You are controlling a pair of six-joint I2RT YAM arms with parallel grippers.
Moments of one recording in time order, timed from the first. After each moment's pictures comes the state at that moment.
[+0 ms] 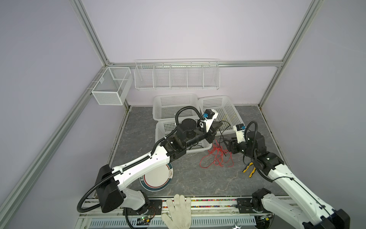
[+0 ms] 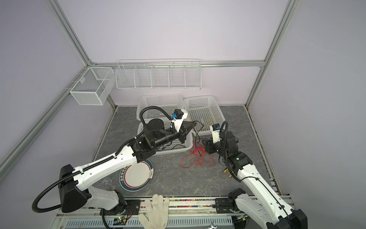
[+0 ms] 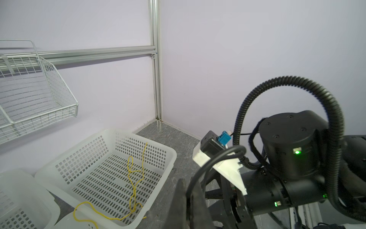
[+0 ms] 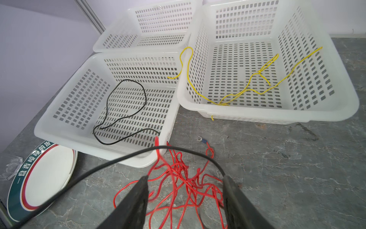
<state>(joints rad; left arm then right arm) -1.00 1.41 1.24 0.15 0.11 -0.05 0.41 0.94 0.72 -0.33 -0.14 0.21</state>
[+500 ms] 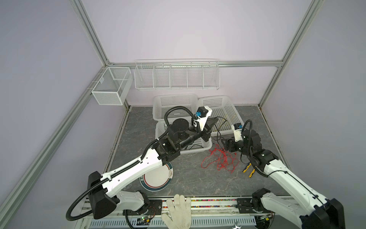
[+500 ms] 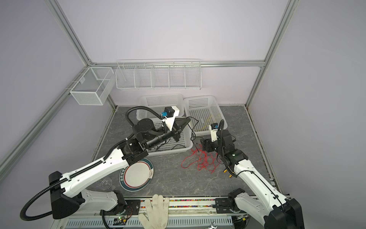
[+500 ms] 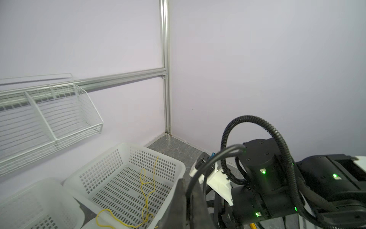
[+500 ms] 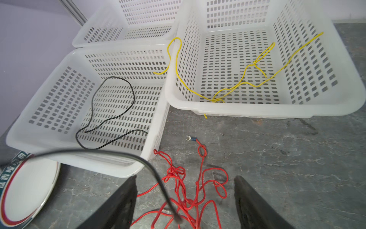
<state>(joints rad) -1.00 1.29 1.24 0.13 0.01 0.00 0.41 1.01 0.72 -0.30 -0.07 0.23</state>
